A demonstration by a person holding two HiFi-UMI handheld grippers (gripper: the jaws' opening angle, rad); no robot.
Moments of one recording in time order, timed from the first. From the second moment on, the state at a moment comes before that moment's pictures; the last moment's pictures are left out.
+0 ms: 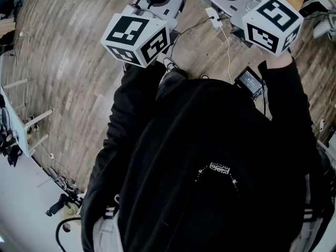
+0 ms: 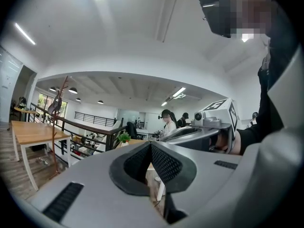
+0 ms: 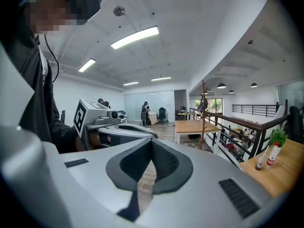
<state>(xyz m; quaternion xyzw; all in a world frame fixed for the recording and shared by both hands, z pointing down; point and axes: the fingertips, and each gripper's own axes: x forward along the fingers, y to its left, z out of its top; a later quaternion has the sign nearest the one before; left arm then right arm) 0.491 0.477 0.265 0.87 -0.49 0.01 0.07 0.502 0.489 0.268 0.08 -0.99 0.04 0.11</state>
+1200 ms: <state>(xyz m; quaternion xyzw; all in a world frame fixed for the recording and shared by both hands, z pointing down) 0.283 0.402 0.275 0.86 -0.51 0.01 0.07 0.294 0.413 0.279 0.01 -0.99 0.06 0.15</state>
